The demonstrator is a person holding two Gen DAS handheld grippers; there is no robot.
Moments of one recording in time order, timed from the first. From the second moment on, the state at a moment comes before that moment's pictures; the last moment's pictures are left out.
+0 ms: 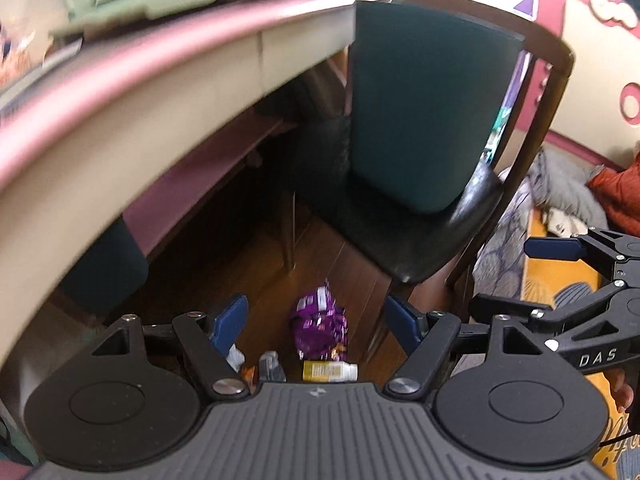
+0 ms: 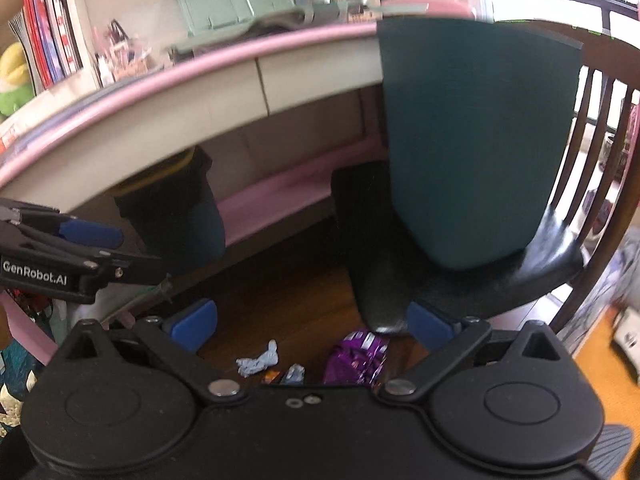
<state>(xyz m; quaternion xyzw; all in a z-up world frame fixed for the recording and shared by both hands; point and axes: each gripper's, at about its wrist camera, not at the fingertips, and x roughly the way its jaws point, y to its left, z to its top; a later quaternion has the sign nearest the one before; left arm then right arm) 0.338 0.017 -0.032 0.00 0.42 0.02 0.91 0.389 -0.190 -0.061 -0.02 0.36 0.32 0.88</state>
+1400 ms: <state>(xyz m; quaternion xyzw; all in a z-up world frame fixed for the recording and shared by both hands) 0.375 0.088 -0.504 0.11 0.71 -0.07 0.69 0.494 -0.017 -0.462 -0.22 0.57 0.36 0.70</state>
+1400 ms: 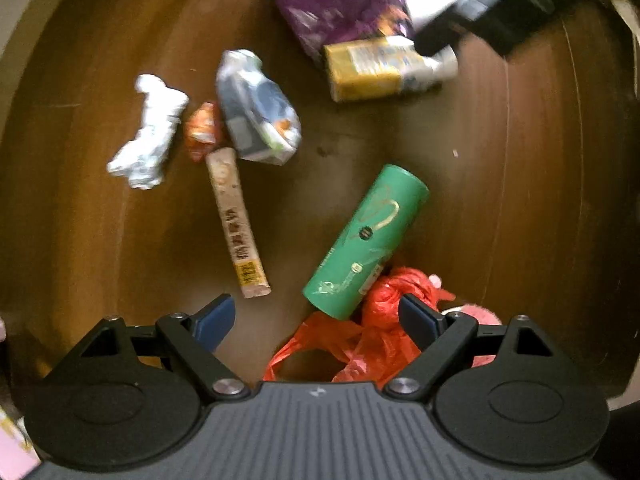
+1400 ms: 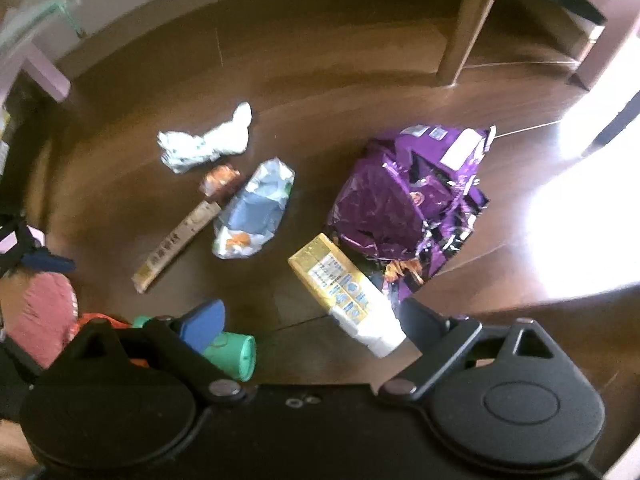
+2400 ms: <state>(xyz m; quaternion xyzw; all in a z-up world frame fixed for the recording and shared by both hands) 0.401 0.059 -0.626 0.14 0.72 -0.12 0.67 0.507 0.009 -0.584 -0.33 0.56 0.38 0.66</state>
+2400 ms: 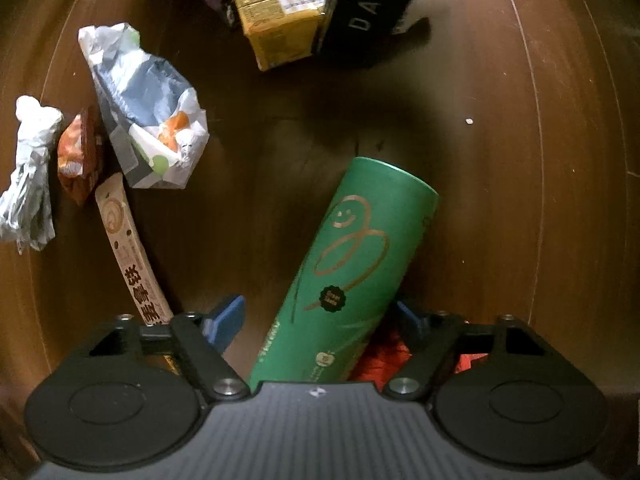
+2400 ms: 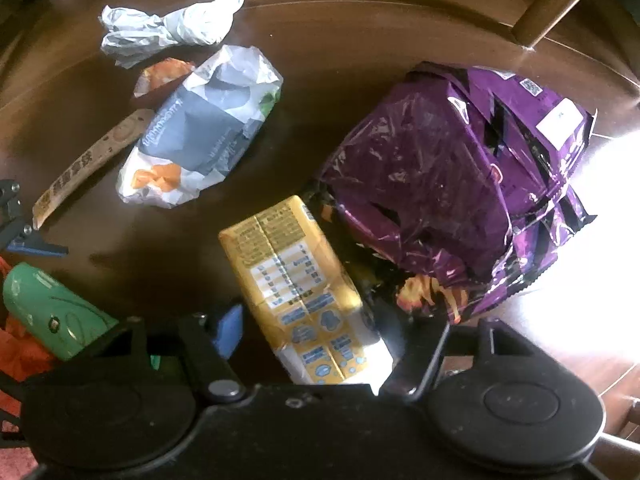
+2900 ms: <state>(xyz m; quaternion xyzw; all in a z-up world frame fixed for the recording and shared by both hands) 0.411 0.093 -0.608 0.07 0.72 -0.07 0.69 0.498 -0.016 -0.546 -0.22 0.63 0.28 0.69</state>
